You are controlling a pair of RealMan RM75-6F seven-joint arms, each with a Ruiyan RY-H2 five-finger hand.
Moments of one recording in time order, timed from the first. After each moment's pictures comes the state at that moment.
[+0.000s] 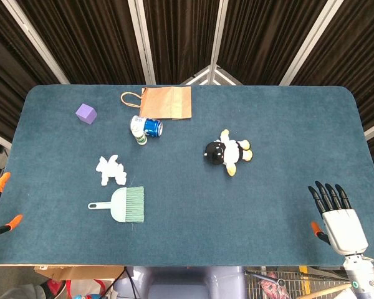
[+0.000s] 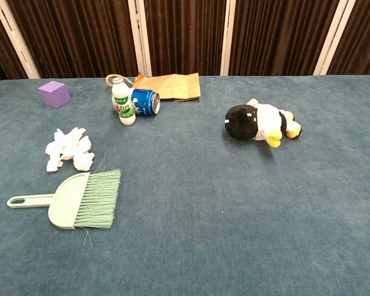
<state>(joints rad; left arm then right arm) -0.05 -1.19 -0.05 -1.45 1.54 1.58 0.01 0.11 -1.16 0.00 -1.55 -1.61 1.46 -0.20</state>
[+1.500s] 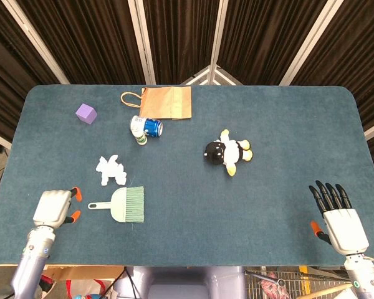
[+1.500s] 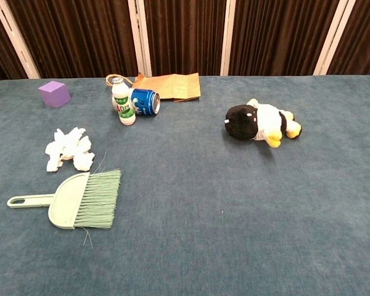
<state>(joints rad) -0.29 -1.36 -0.13 -1.81 1.08 1.21 0.66 0.11 -1.16 0.00 -1.55 -1.61 1.46 -0.16</state>
